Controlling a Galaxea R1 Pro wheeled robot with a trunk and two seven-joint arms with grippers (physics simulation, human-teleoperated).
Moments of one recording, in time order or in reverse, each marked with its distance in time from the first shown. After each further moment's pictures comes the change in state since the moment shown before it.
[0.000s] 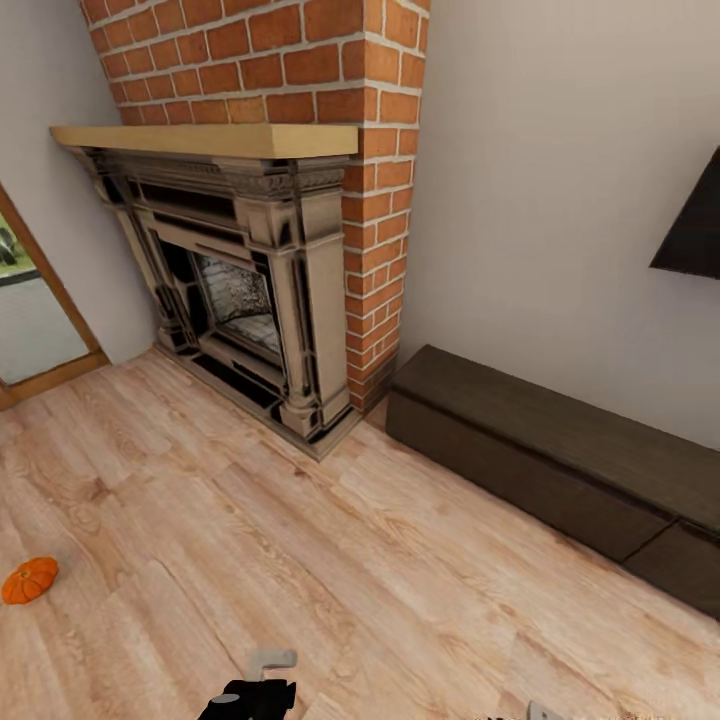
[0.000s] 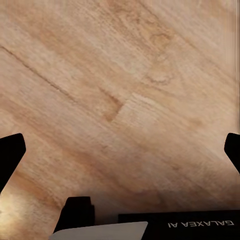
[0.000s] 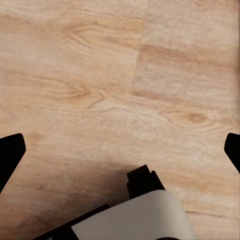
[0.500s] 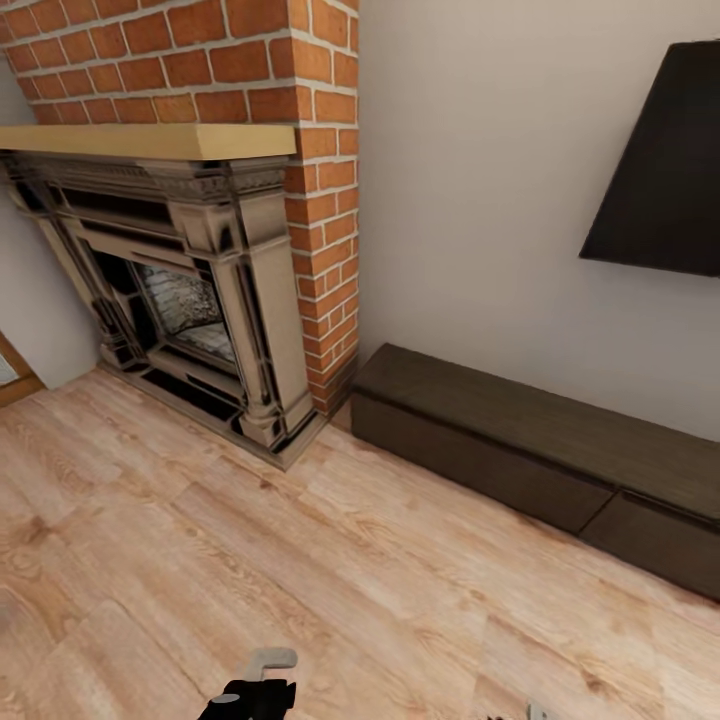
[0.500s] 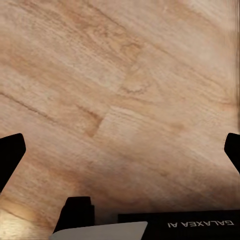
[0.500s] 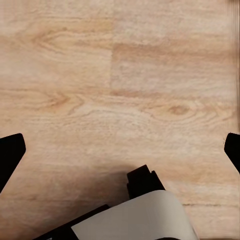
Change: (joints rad) left arm 0.000 0.000 0.000 0.000 0.000 0.000 -0.001; right arm -0.001 0.000 -0.001 0.000 0.000 0.001 0.000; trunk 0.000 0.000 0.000
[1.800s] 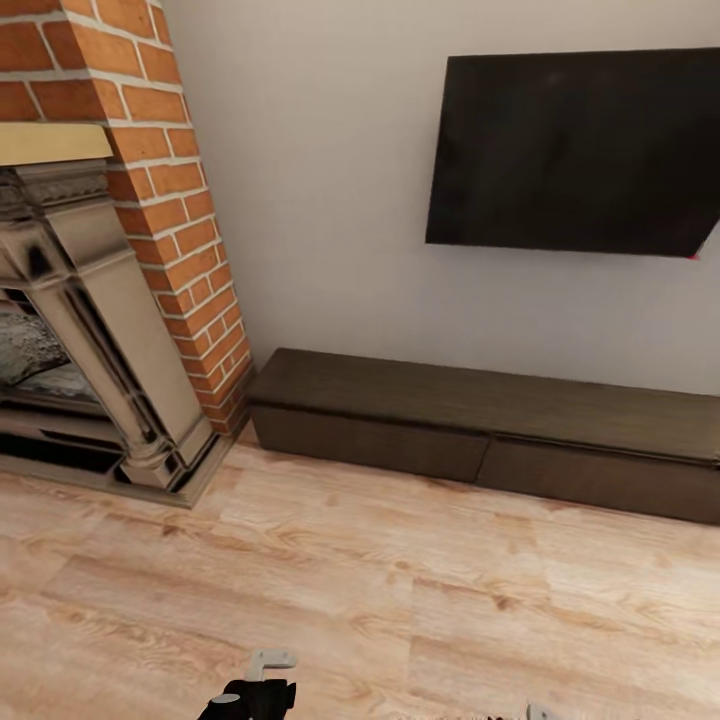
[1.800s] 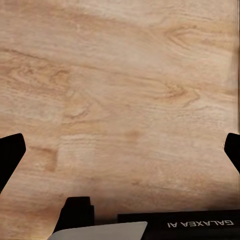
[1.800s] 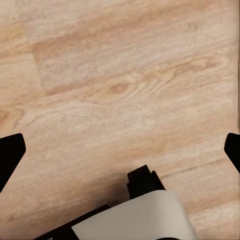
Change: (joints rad) left arm 0.000 0.000 0.000 0.000 -0.001 0.000 -0.002; right arm 0.000 0.001 0.000 0.000 0.000 -0.001 0.000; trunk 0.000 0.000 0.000
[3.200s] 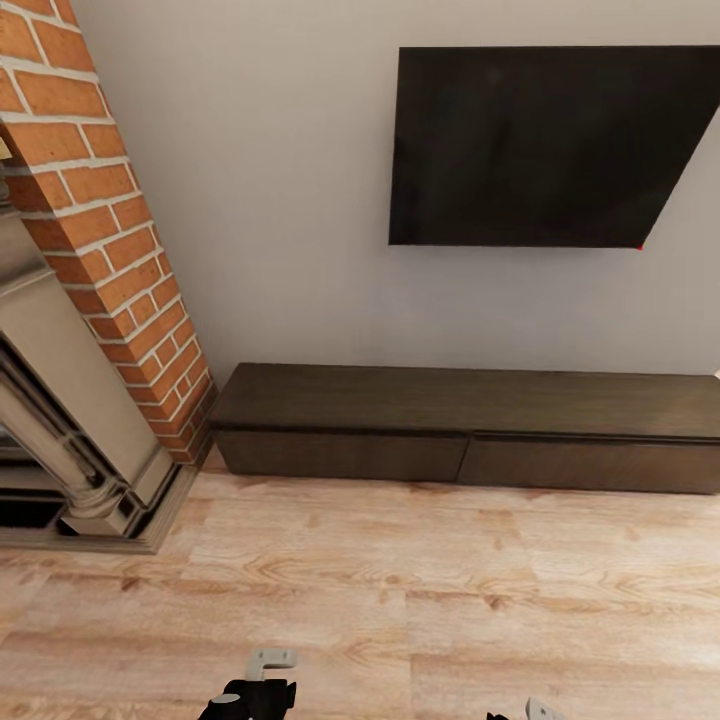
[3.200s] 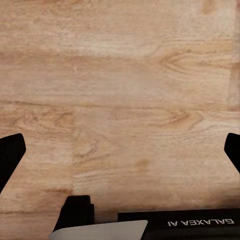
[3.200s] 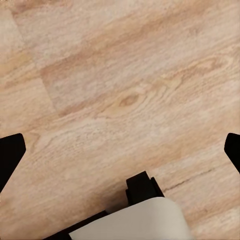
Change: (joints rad) left arm 0.000 0.000 0.000 0.000 -0.001 -0.001 0.000; right arm 0.000 -0.001 0.017 0.001 0.004 -0.032 0.002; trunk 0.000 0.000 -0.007
